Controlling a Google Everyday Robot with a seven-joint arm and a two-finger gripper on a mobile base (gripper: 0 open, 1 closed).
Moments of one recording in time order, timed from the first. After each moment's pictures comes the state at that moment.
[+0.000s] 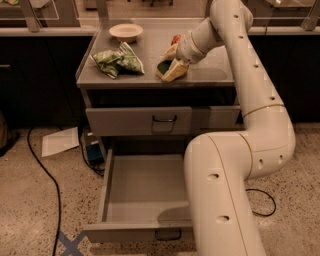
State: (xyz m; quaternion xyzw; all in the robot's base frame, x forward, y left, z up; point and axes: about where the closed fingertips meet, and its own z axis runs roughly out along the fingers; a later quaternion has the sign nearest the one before) arm 0.816 -0.044 0.838 -0.72 0.57 0.10 0.37
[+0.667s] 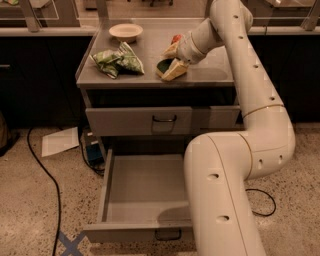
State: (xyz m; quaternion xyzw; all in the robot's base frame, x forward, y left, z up) arm 0.816 -0.044 0.838 -0.72 0.57 0.10 0.37
